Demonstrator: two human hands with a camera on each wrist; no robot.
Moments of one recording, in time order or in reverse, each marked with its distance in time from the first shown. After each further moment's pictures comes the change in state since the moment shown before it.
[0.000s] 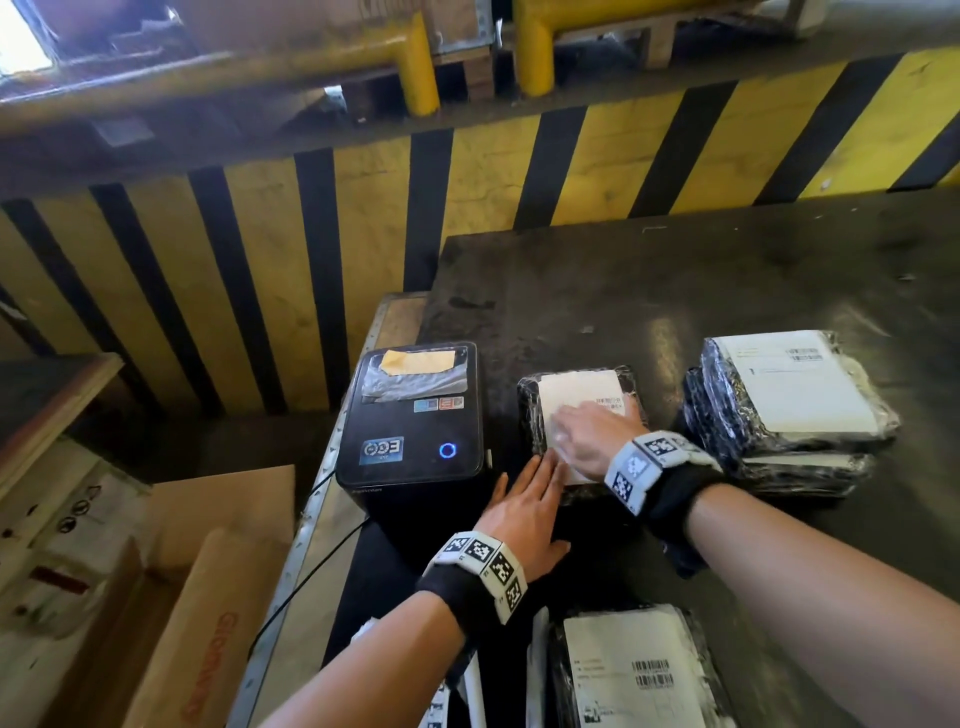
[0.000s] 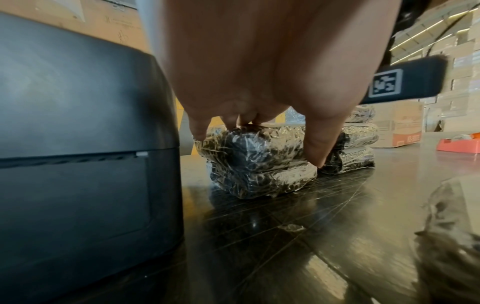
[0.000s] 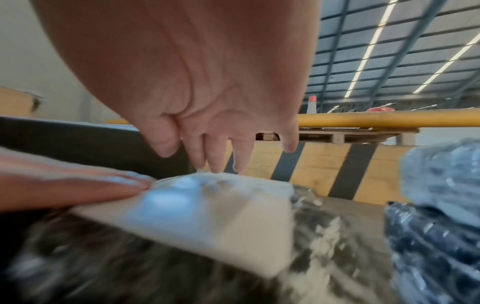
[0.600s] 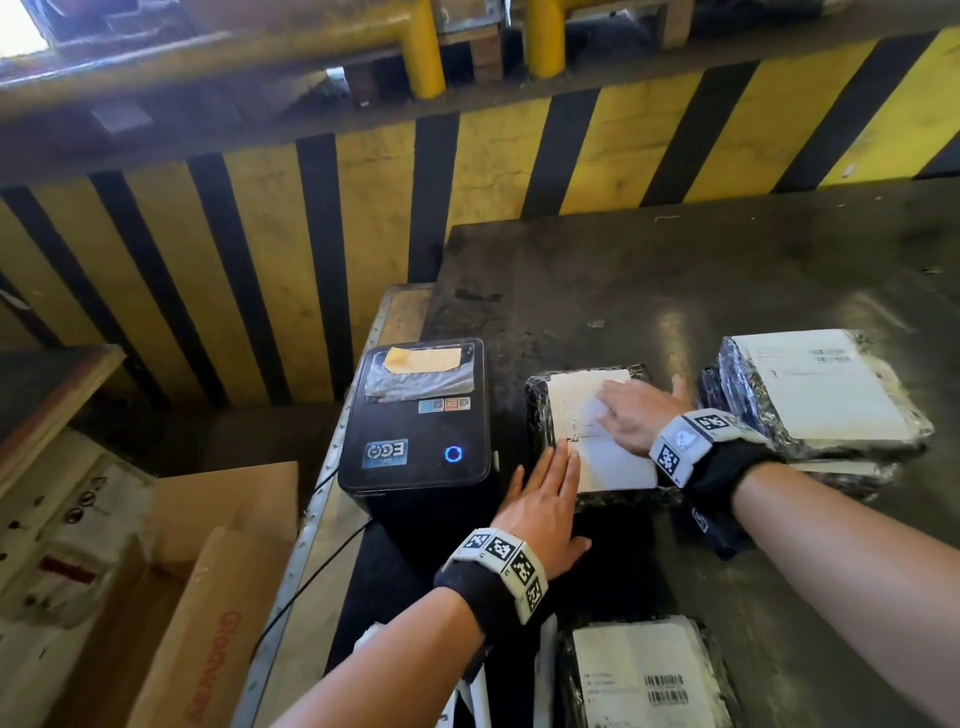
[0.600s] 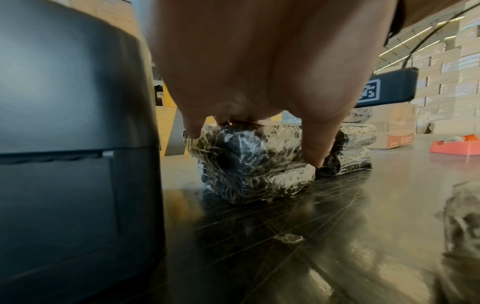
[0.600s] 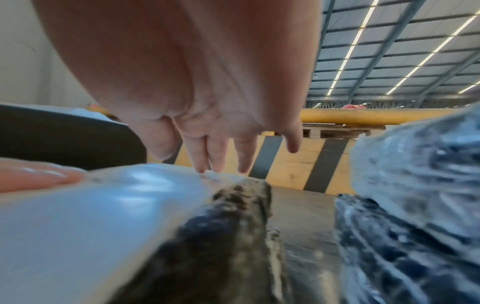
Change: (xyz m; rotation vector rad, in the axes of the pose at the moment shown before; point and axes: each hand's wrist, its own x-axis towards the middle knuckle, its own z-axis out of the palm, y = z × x) left_hand 0.017 0.004 -0.001 -0.011 -0.011 -0.005; right_hand 0.011 0.036 -0.016 -0.032 -0.040 0.107
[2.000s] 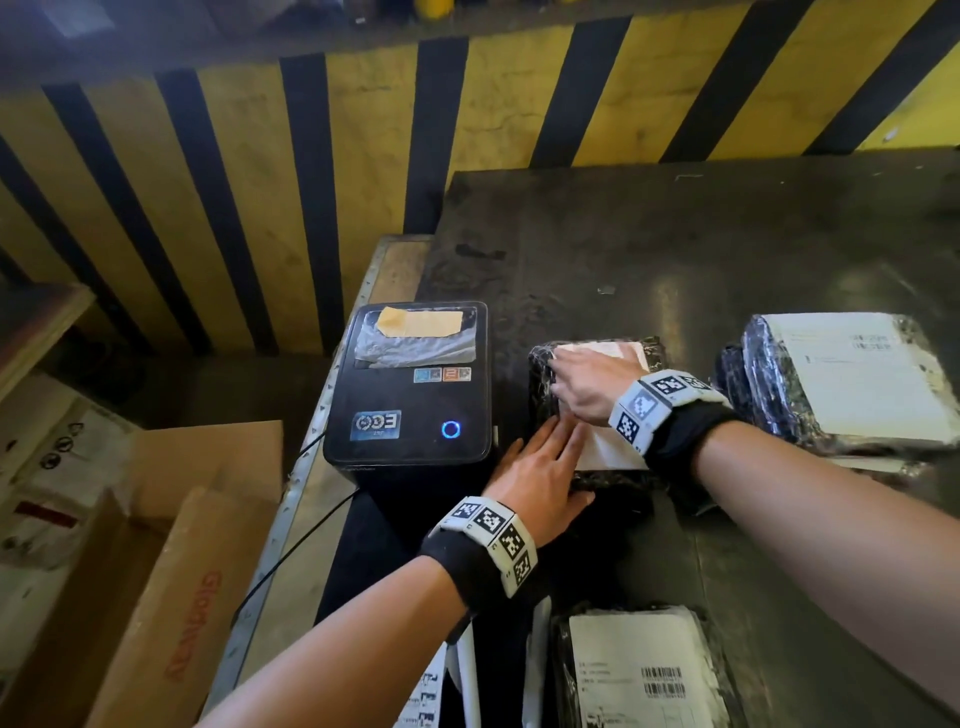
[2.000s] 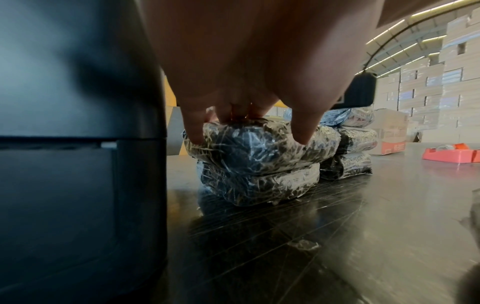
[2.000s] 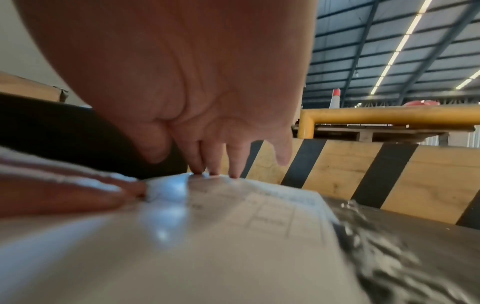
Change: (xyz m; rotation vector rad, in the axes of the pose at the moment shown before) left_hand 0.017 -0.017 0.002 -0.100 0.110 0.041; right_hand 0.035 -0.043 -0.009 -0.129 -0.011 -0.239
